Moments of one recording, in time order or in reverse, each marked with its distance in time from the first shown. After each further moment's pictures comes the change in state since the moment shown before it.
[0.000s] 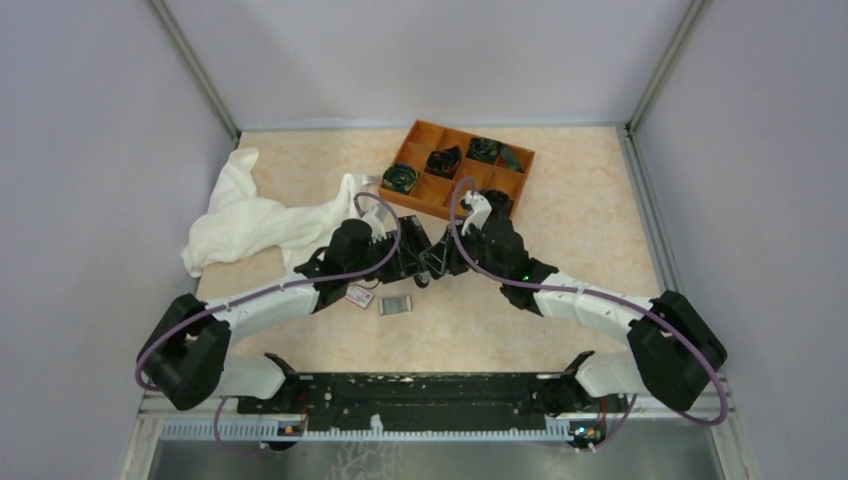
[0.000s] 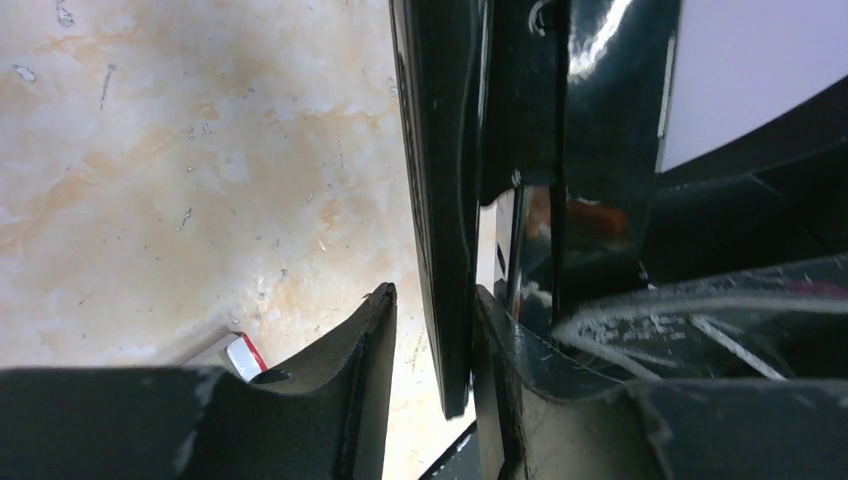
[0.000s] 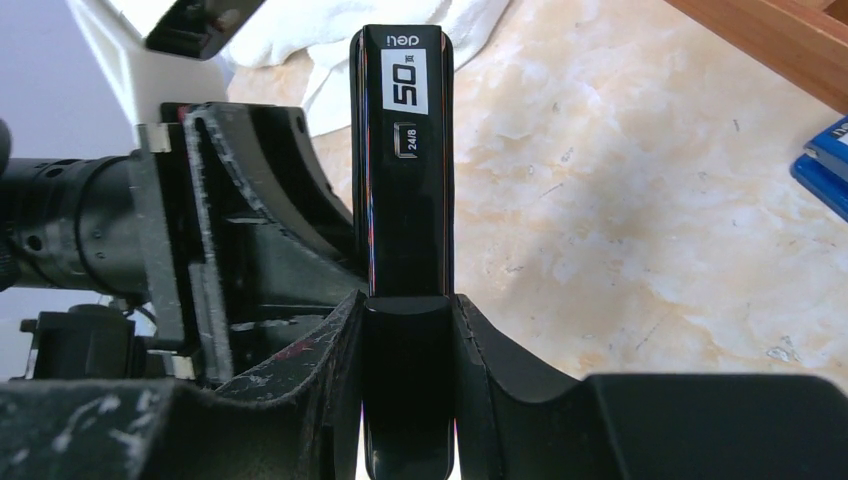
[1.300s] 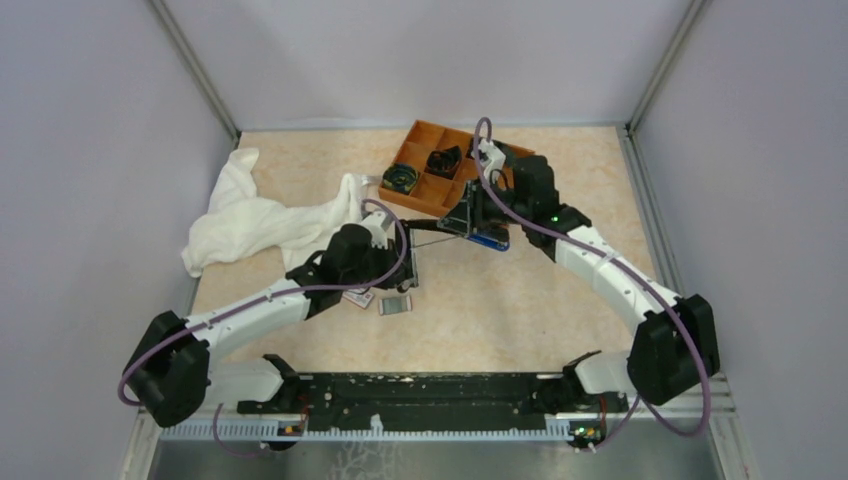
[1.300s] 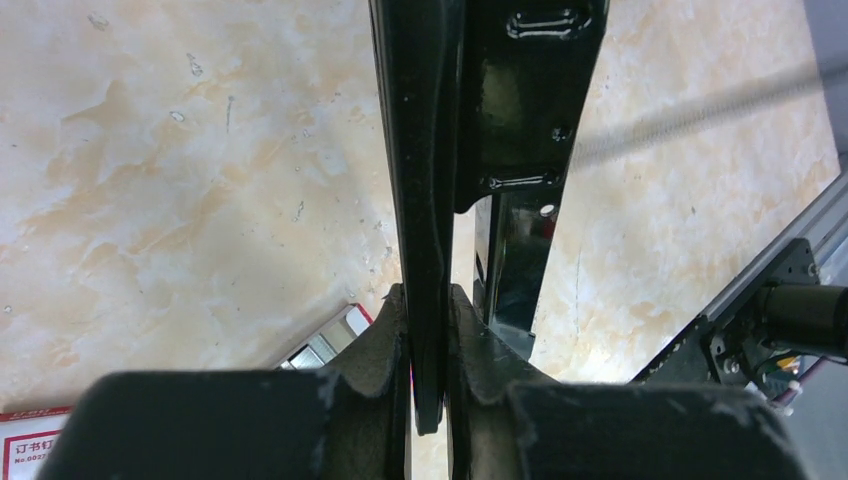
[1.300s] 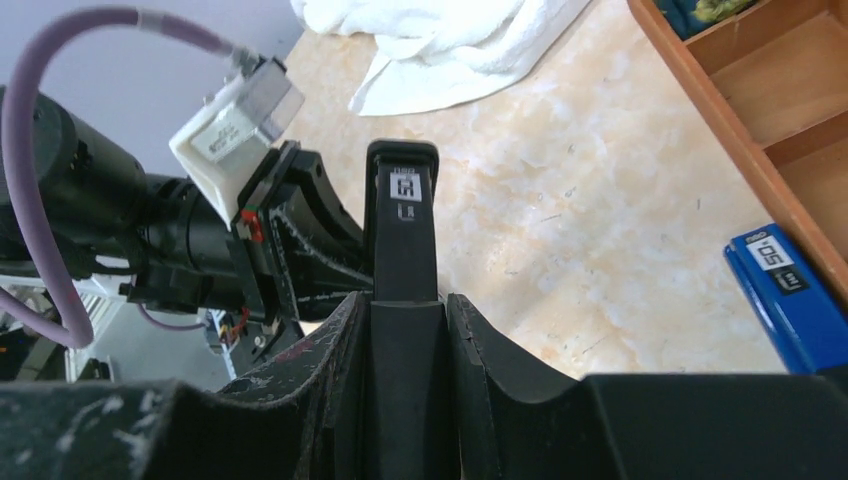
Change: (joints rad) left arm -0.045 -0.093 0.019 -0.175 -0.127 0.329; right arm -0.286 0.023 0.366 -0.457 -0.462 -0.226
